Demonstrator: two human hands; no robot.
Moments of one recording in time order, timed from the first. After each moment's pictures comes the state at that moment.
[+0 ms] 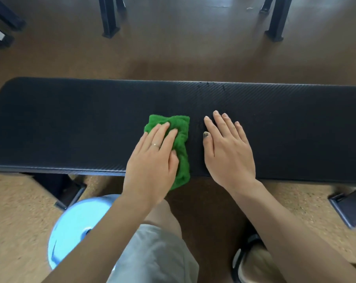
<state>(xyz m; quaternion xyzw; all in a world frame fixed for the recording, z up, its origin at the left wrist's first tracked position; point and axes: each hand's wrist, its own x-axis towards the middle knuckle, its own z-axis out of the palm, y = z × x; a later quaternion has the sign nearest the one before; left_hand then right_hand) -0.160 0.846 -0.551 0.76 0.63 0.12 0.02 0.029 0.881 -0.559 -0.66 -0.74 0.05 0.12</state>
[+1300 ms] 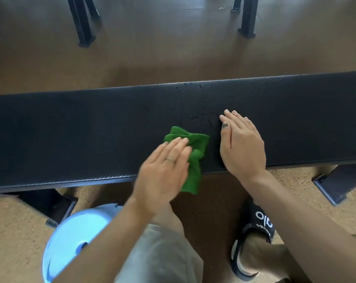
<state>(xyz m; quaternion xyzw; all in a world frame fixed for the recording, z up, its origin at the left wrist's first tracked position) -0.130 0.847 -0.573 0.86 0.46 0.21 -0.11 0.087 0.882 -0.565 -0.68 -0.67 0.01 0.28</state>
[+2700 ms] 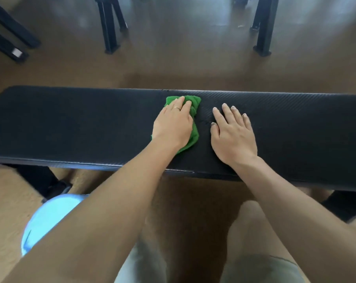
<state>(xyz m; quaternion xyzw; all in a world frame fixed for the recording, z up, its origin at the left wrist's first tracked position) 0.003 0.946 -0.528 0.72 0.69 0.06 0.09 0.170 0.924 -0.550 -0.67 -0.73 0.10 0.09</state>
